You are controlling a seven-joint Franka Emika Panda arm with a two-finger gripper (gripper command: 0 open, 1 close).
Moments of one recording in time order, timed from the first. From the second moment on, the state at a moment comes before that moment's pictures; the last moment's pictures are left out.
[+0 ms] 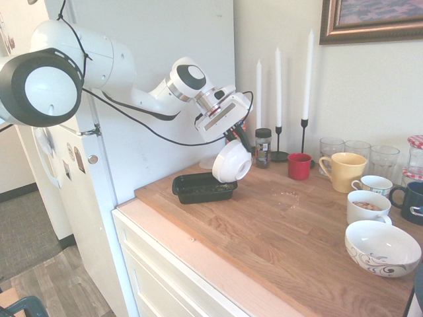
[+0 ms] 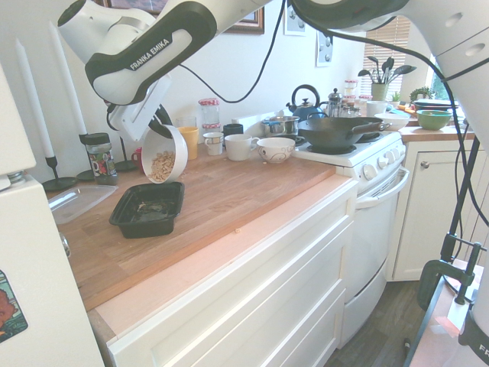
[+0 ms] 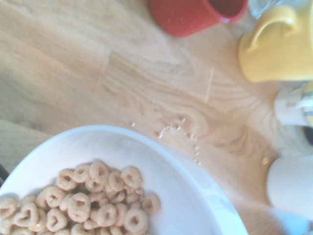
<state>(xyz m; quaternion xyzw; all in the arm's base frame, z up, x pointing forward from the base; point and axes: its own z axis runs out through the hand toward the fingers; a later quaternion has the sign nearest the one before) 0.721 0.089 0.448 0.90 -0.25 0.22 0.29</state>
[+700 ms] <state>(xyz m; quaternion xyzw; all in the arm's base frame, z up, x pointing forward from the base) 0.709 0.146 0.449 0.87 -0.19 0.27 0.37</state>
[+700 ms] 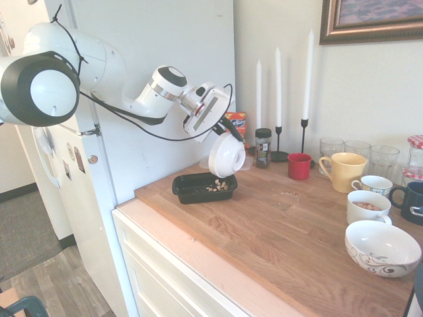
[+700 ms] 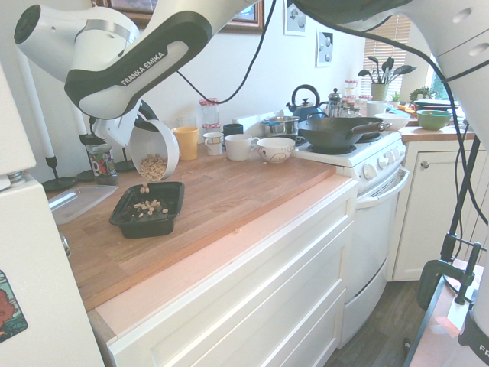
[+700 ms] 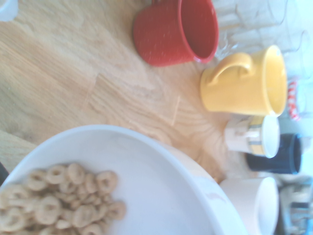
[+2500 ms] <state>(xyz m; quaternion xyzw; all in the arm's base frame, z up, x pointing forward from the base) 0.689 0.187 0.398 0.82 -0.09 0.32 0.47</state>
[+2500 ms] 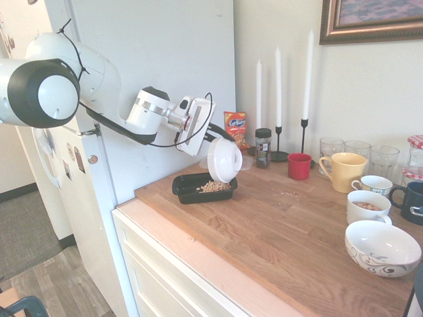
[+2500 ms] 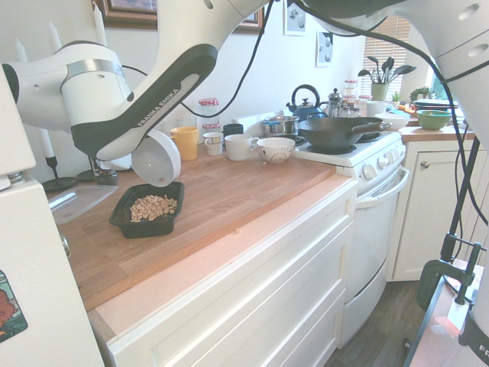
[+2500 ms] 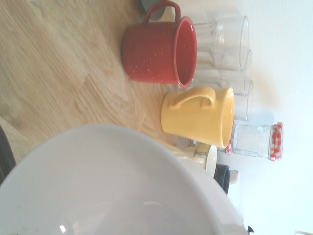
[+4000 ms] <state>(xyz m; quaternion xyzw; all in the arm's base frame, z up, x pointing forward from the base) 0.728 0.110 0.501 0.85 -0.23 0.28 0.37</state>
